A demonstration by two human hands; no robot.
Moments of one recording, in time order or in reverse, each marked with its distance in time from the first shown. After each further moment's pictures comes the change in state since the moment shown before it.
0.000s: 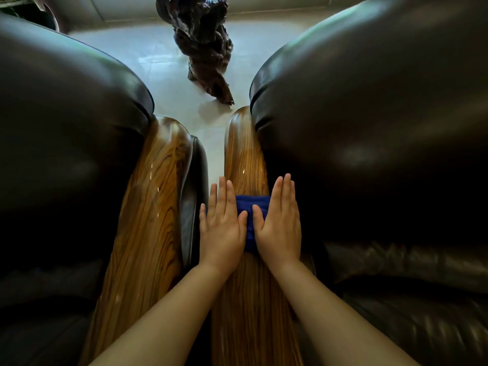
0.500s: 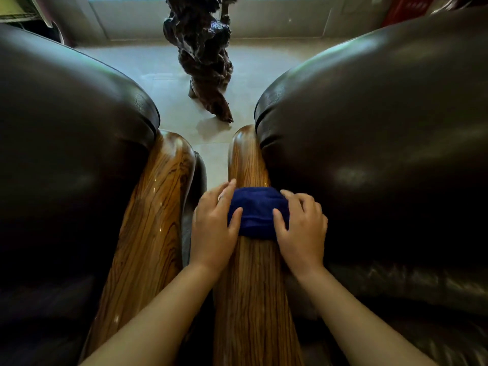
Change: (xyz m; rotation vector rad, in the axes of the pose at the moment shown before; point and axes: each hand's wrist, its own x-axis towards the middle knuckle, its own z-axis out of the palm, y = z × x) left_hand 0.030 -0.010 -0.026 -0.142 0.220 0.118; right_hand 0.025 0.002 -0.035 -0.095 0.143 -0.024
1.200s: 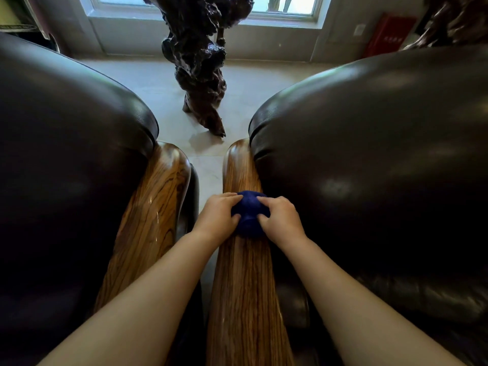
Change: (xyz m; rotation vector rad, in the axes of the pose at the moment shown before) left_hand 0.041 0.002 -0.004 -0.012 -0.350 -0.031; right_hand 0.040 -0.019 -0.003 0.105 -0.377 0.056
